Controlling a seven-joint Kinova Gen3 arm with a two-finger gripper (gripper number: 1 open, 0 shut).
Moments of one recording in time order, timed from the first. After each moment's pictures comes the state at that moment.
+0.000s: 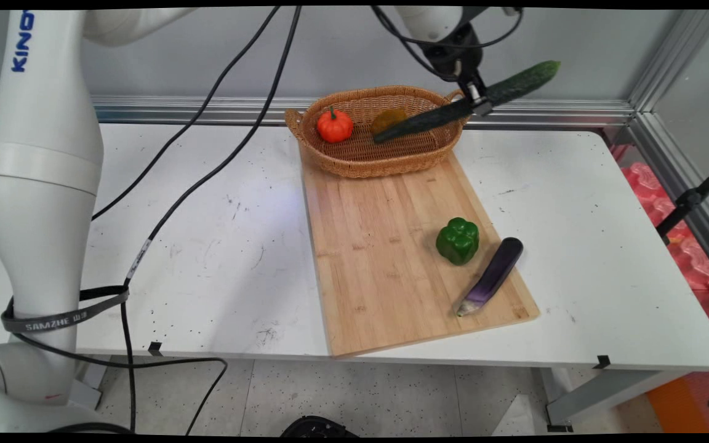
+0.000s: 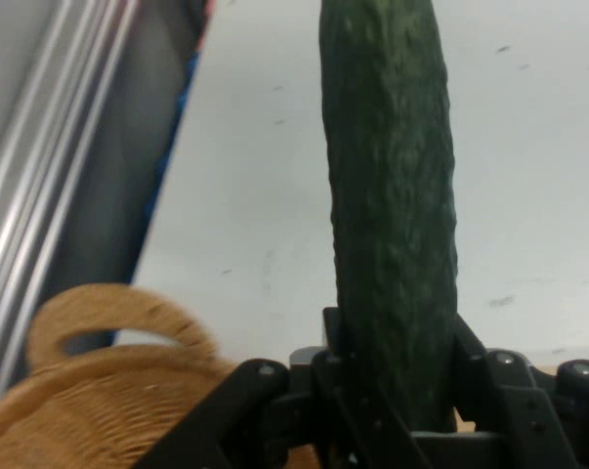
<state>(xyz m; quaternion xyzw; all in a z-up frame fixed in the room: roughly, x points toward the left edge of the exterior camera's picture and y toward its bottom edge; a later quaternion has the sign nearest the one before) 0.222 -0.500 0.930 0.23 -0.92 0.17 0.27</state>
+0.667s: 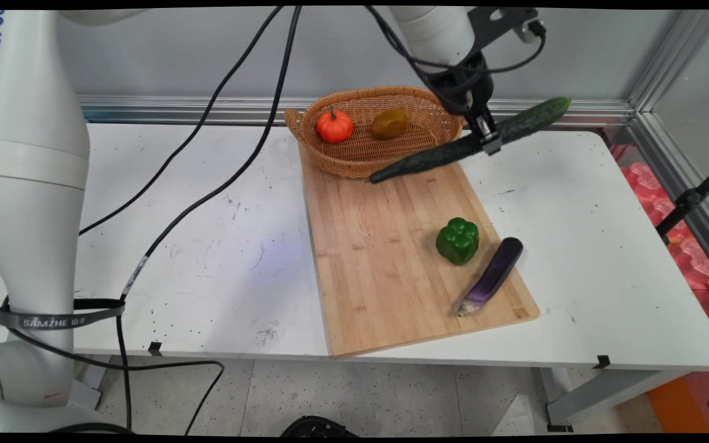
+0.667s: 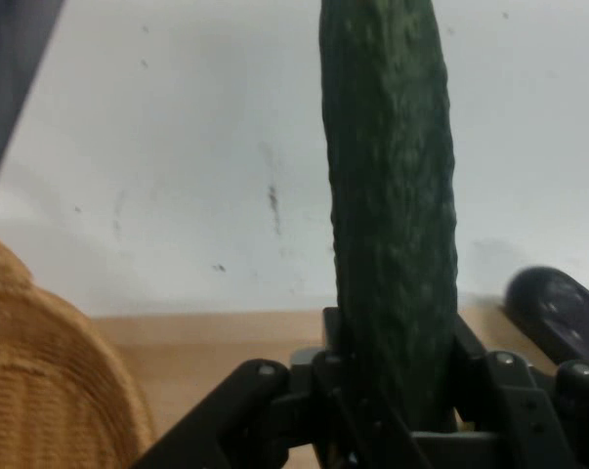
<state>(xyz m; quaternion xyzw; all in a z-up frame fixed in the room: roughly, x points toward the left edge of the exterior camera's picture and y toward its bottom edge) 0.194 -0.433 0.928 0.26 -0.92 0.12 0.26</state>
